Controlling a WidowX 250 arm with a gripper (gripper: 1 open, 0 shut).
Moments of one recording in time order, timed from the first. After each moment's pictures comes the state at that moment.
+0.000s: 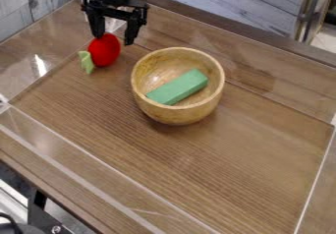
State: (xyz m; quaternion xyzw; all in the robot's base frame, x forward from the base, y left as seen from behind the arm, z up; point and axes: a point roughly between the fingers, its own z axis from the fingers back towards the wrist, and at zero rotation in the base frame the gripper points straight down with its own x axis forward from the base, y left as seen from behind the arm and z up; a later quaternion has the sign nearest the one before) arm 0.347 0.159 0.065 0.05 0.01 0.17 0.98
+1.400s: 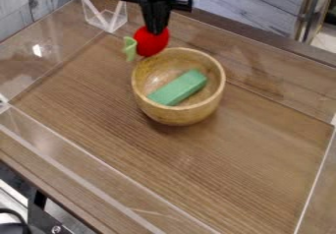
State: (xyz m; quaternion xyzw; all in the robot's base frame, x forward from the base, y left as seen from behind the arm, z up) arm 0.346 0.063 0.115 -0.01 -0.02 0.08 1.00
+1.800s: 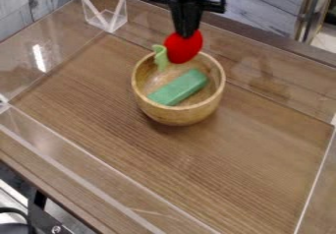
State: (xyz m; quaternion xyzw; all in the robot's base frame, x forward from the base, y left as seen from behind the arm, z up) arm 0.345 0.022 0.122 -0.04 -0.03 0.03 1.00
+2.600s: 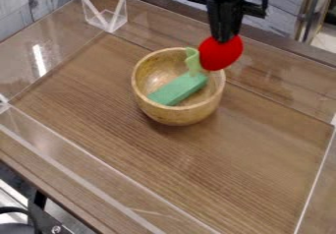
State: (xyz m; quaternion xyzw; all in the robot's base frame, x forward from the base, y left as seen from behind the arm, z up) arm 0.336 -0.033 0.135 -0.07 -0.02 -0.08 0.99
